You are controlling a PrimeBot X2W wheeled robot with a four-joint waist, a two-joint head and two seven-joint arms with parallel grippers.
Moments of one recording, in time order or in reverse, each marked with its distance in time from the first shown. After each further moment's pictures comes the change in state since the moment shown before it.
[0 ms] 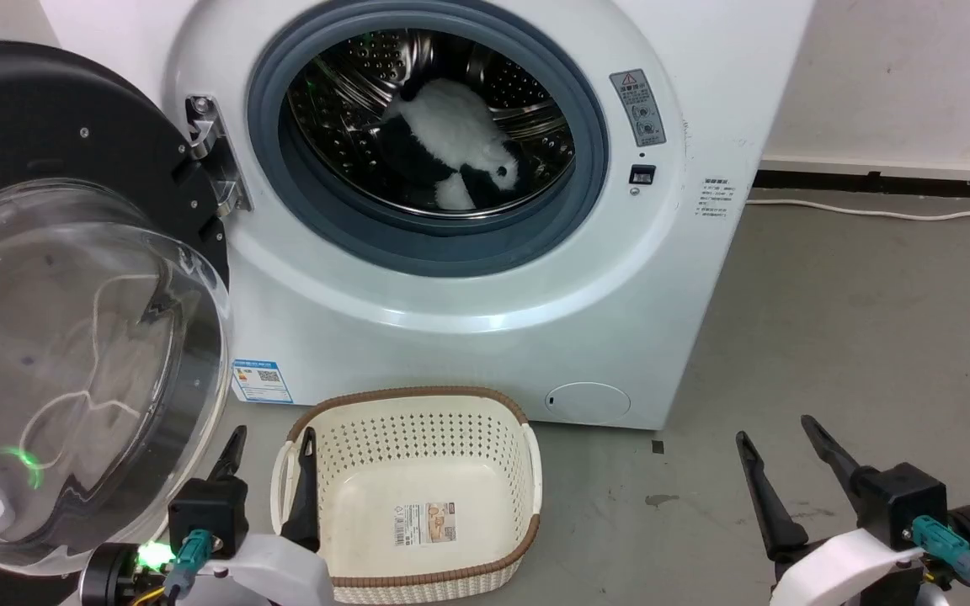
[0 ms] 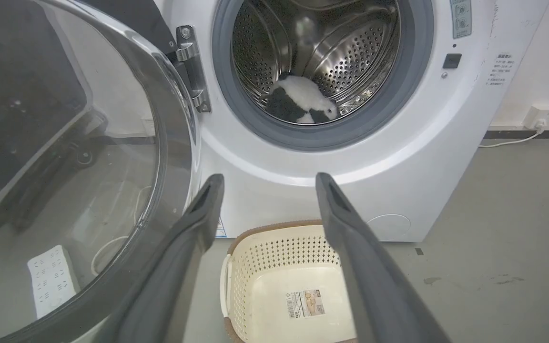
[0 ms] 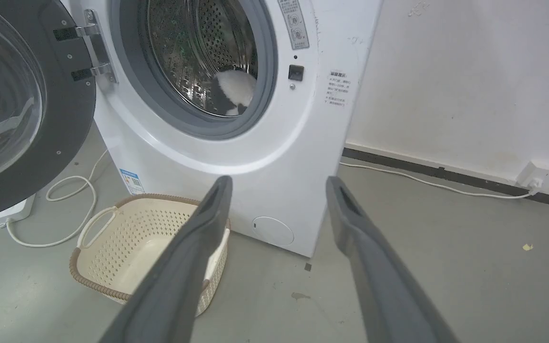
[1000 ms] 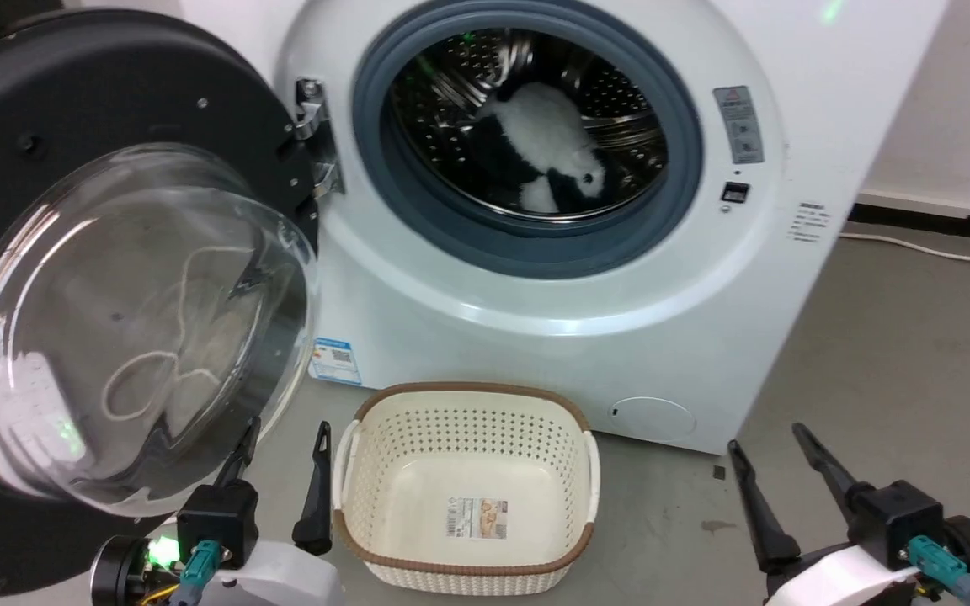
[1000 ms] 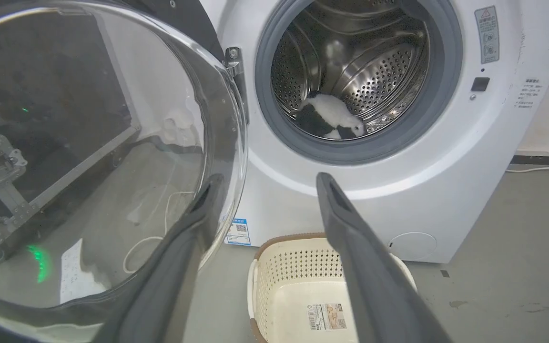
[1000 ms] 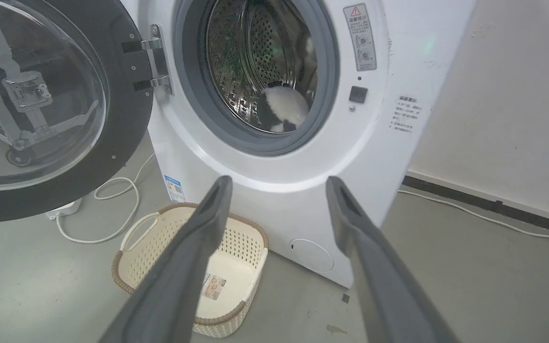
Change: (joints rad) left arm 0.006 0.004 -0.029 -0.012 -0.001 -0.013 -0.061; right arm 0.023 0.000 0.018 0.002 0.010 0.000 -0.060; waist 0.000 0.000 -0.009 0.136
